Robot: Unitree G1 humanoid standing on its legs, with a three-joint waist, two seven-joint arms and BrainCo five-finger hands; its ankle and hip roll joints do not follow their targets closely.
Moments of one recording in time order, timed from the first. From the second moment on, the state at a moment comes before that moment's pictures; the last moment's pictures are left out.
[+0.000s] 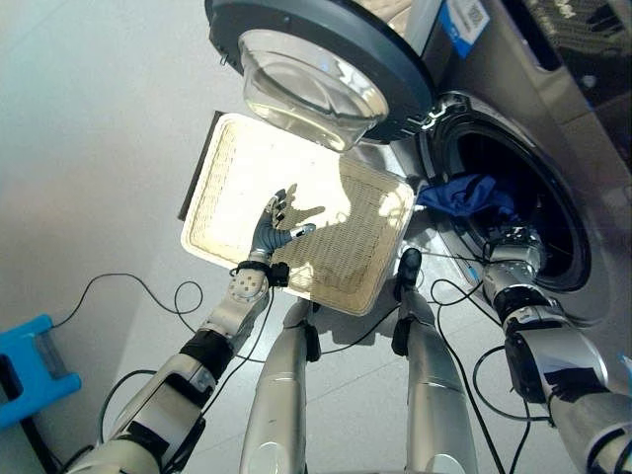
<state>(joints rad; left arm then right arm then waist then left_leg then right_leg) -0.60 0.38 -0.49 0.60 -0.45 -0.31 0.28 -0.89 -0.44 -0.07 1.13 1.62 -0.50 -0.02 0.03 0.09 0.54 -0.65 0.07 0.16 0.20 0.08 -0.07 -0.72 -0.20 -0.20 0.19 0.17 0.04</state>
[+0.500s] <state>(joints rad) -0.61 0.42 -0.54 0.54 -0.49 -0.29 0.30 -0.97 -0.44 -0.19 0.88 1.98 -0.86 0.02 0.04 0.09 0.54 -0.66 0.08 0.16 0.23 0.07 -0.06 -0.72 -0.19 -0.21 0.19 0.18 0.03</state>
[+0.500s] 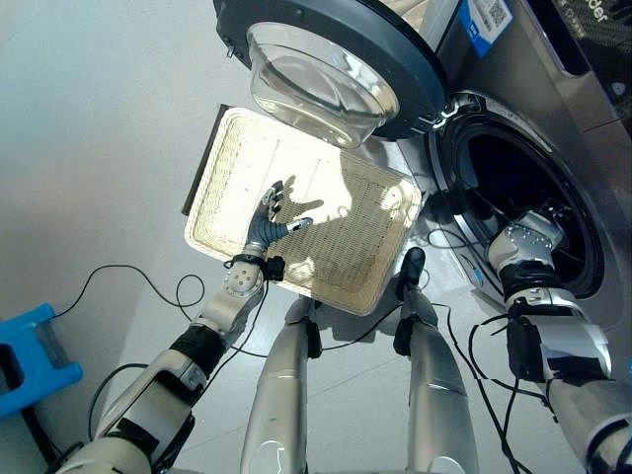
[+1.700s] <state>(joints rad) -0.61 0.38 -0.57 0.61 -0.48 -0.31 0.28 -1.04 -0.54 0.17 1.30 0.57 0.20 -0.96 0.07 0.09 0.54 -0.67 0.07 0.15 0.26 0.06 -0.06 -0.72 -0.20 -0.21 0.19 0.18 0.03</state>
